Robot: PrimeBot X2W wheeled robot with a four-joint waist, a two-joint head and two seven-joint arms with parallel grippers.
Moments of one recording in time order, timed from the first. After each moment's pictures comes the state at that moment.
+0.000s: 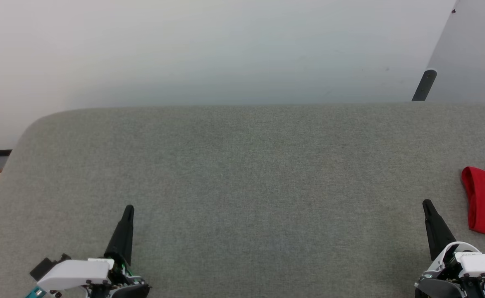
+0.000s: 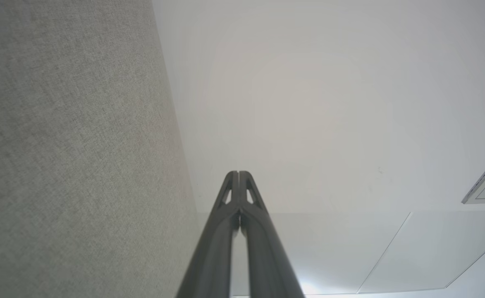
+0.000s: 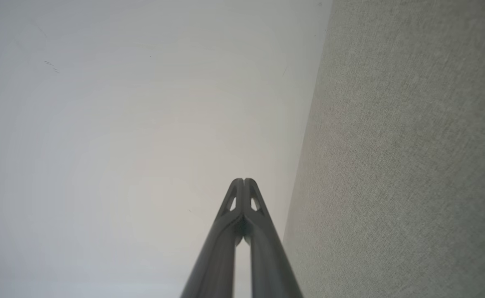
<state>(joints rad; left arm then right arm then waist) -0.10 0.05 0.11 0.25 -1.61 -0.13 0.11 -0.11 -0.06 -0.10 0.24 1.63 0.13 0.10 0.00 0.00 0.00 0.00</state>
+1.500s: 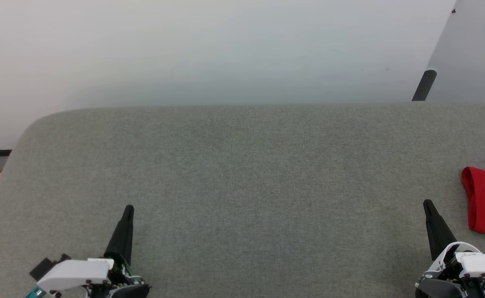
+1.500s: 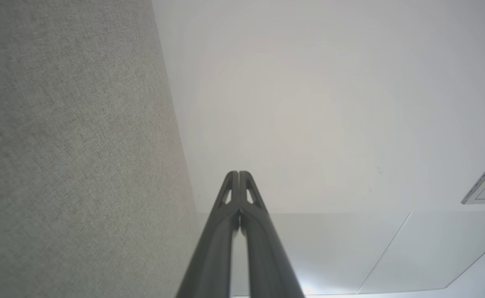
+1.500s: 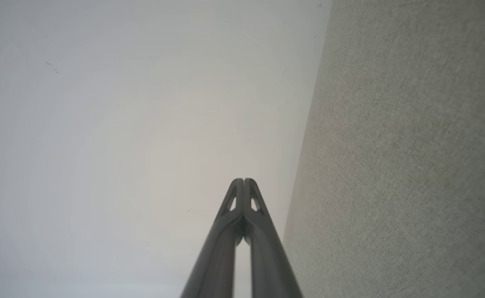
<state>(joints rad) -0.10 0.05 0.11 0.25 -1.61 -0.13 0.11 -0.11 -0.06 -0.11 0.25 1.62 0.13 0.11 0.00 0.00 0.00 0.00</state>
